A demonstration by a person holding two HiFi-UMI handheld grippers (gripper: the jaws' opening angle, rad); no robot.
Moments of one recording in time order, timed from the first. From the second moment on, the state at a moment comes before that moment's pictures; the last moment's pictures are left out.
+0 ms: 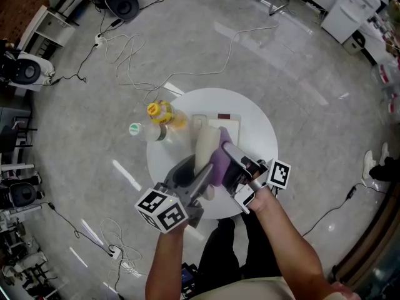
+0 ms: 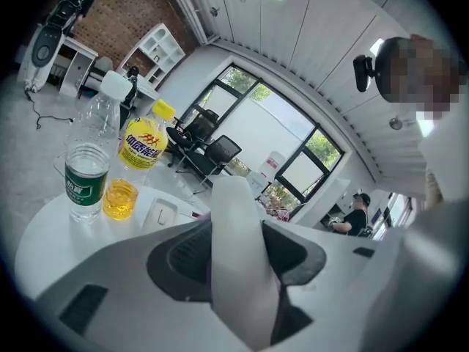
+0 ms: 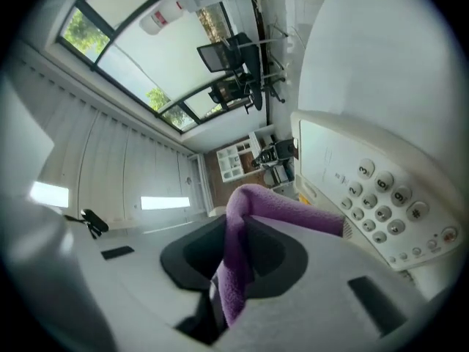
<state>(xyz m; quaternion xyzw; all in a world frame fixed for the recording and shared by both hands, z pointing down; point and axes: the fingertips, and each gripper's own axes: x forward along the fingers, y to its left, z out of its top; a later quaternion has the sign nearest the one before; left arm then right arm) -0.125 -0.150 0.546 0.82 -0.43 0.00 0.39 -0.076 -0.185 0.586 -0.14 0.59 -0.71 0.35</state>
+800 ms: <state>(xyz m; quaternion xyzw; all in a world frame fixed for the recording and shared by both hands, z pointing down) -0.135 -0.158 0.545 0.80 -0.45 -0.05 0.39 -0.104 -0.137 0.573 -0.04 0.62 -0.74 0.25</state>
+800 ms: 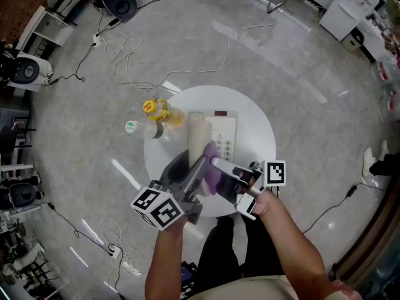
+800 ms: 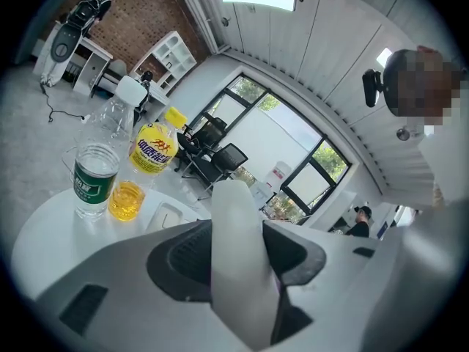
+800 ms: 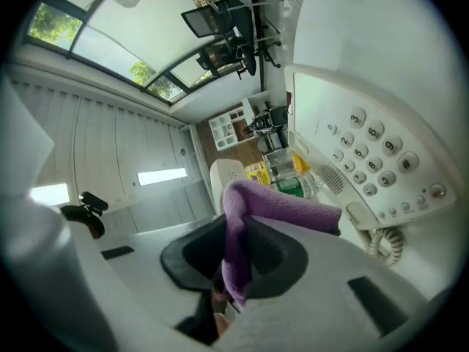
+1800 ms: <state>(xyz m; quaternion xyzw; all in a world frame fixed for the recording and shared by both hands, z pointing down) -0.130 -0.152 0.547 0.80 -0.44 -0.03 0.40 -0.085 -0.168 0.583 -0.12 0.62 -0.72 0.28</state>
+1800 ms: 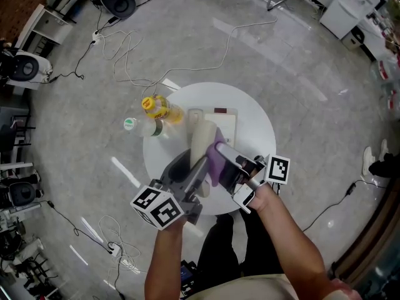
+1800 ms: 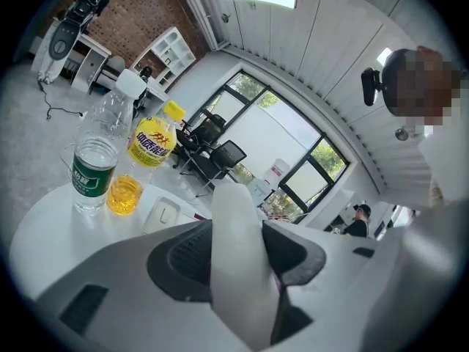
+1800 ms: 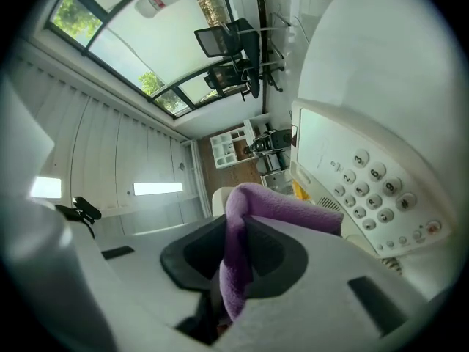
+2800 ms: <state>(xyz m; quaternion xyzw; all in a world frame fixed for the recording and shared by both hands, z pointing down) -0.135 -0.150 0.560 0.80 -0.46 0.02 0.38 -0.081 -0.213 0.512 -0.25 0.88 -0.39 0.02</state>
